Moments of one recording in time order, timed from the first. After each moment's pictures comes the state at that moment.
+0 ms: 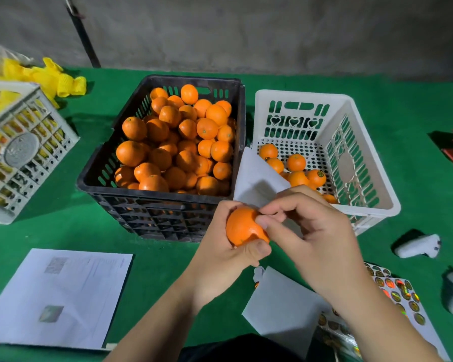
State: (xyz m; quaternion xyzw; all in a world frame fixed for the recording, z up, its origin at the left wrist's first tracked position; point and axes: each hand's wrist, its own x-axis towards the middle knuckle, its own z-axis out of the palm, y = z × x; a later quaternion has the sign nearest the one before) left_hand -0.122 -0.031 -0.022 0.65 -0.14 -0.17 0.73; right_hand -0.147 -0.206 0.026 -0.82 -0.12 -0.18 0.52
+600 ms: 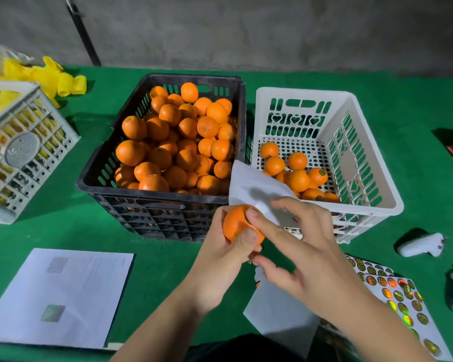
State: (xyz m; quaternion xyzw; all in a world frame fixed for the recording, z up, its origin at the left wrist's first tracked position) left_hand -0.128 -0.036 -0.024 0.57 -0.09 -0.21 0.79; right_hand -0.163 -0.221 -0.007 -0.93 -0.22 -0.22 0.22
